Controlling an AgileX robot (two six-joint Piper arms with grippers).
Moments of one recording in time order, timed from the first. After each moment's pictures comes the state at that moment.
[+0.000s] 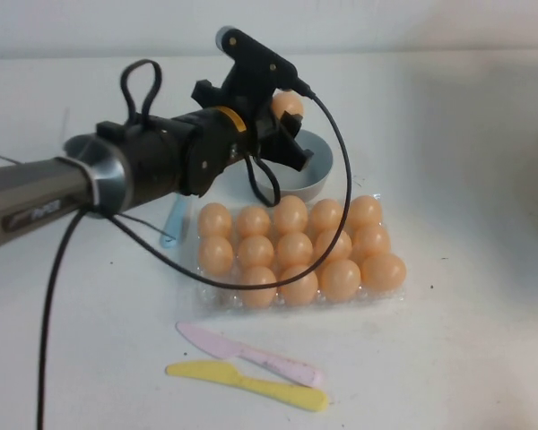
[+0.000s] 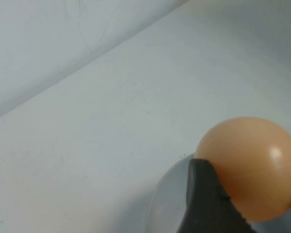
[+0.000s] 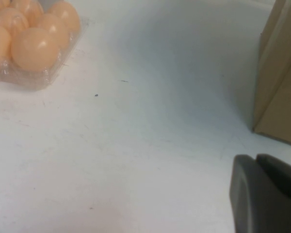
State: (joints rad) right arm 0.12 -0.01 0.03 0.12 0.37 -0.24; left arm -0.55 1.92 -1.37 -0.06 -0.07 0.31
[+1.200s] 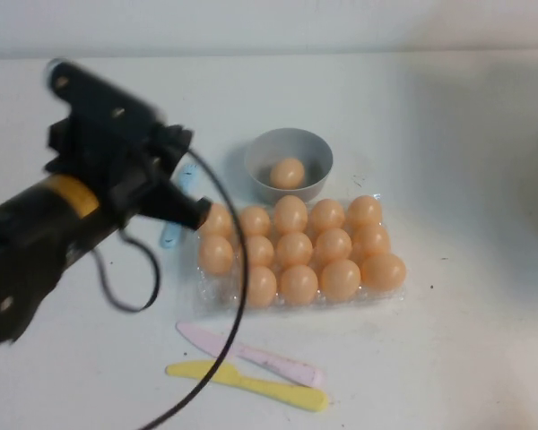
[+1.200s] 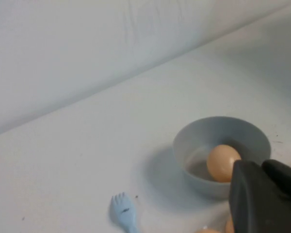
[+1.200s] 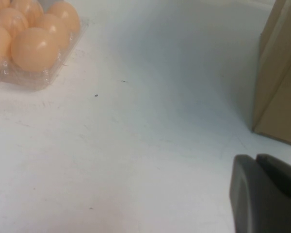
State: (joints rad) right arm 0.12 -0.01 0.03 0.12 0.37 -0.24; left arm -0.51 1.34 -0.79 -0.05 -0.22 0.22
